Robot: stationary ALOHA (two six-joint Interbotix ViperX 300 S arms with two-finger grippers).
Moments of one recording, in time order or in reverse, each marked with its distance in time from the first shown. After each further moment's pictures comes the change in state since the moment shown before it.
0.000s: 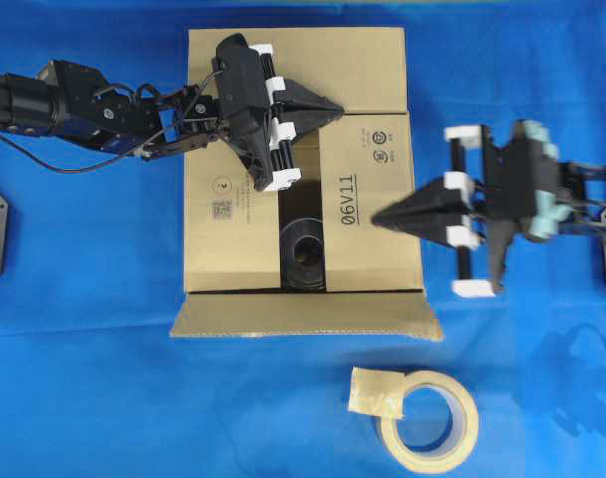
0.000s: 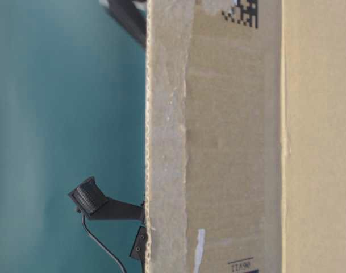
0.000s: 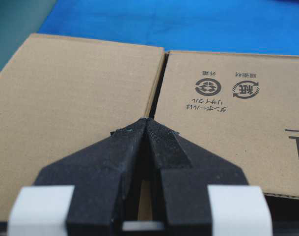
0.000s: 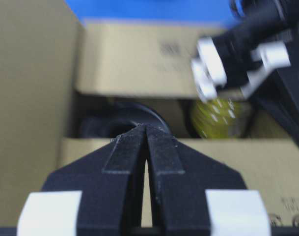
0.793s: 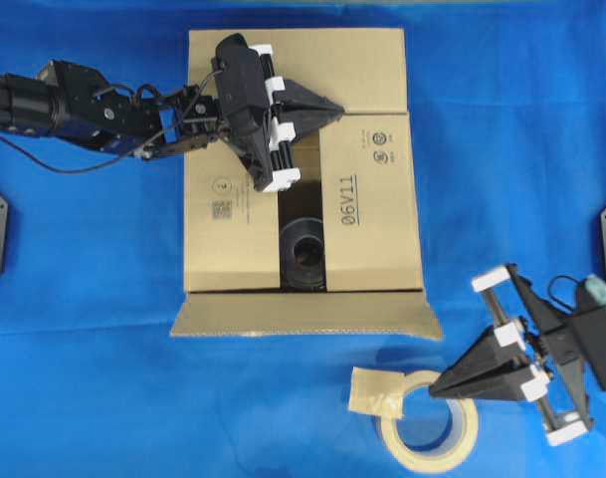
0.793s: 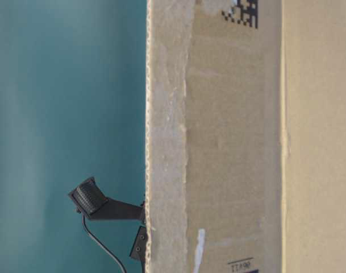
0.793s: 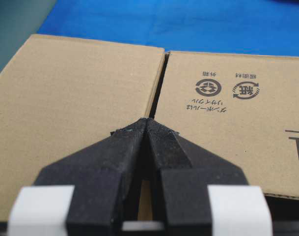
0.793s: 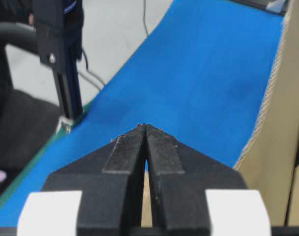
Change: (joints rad) left arm 0.000 -0.002 0.000 -0.002 0.002 -0.006; right arm 0.410 -0.003 0.034 -0.009 -0.035 -0.009
